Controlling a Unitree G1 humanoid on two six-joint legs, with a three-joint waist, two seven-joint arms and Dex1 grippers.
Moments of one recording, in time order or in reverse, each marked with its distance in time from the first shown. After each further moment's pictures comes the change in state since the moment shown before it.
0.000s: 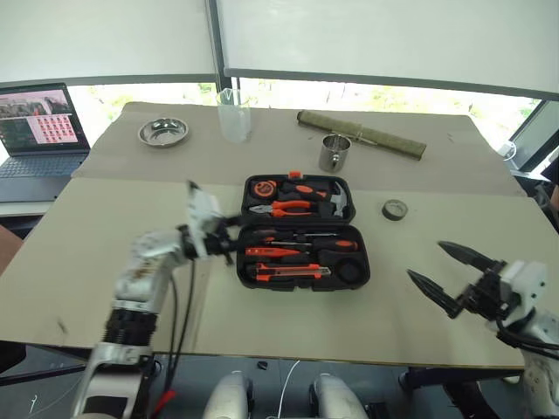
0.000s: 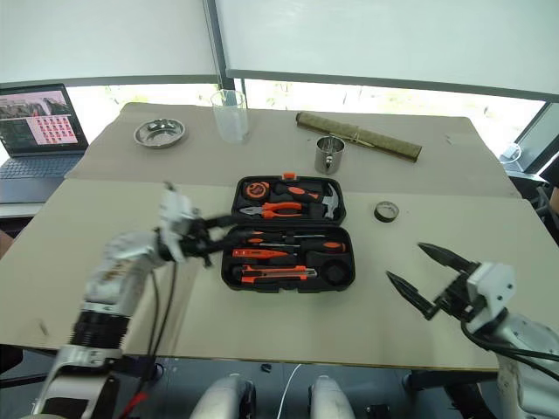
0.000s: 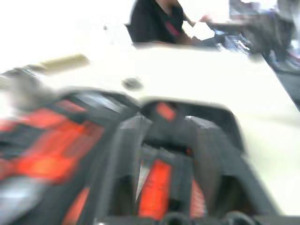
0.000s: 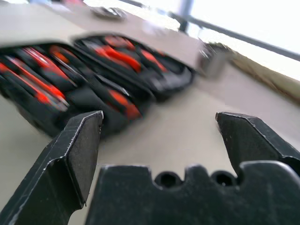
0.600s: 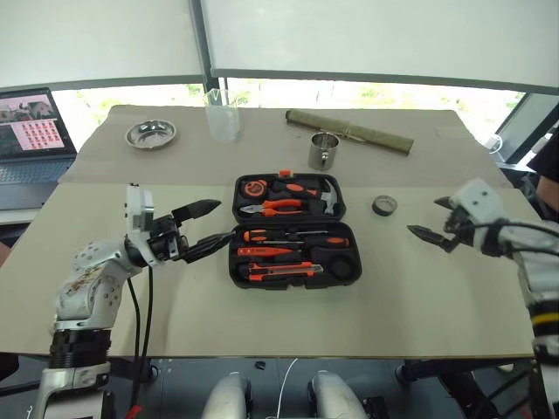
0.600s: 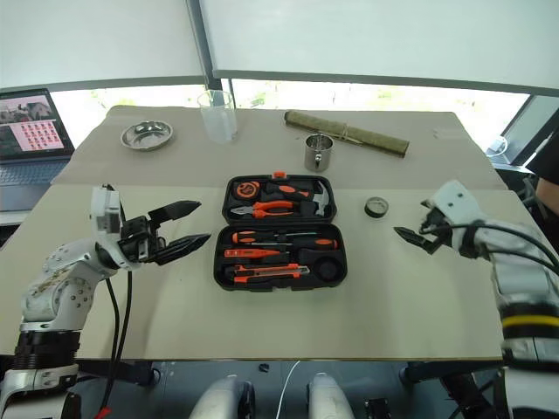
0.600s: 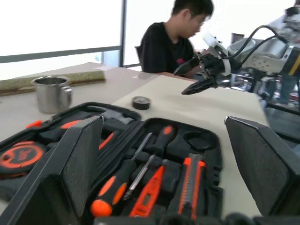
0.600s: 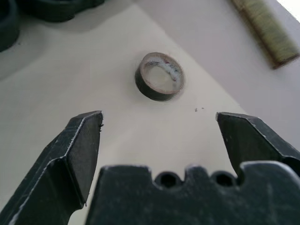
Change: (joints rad) left arm 0.066 0.049 0.064 -0.010 -0.074 0.079 0.012; right arm -0.921 -0.188 0.506 0.551 -0.479 0.352 0.011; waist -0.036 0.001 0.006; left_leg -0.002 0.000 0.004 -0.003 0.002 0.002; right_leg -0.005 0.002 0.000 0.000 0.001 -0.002
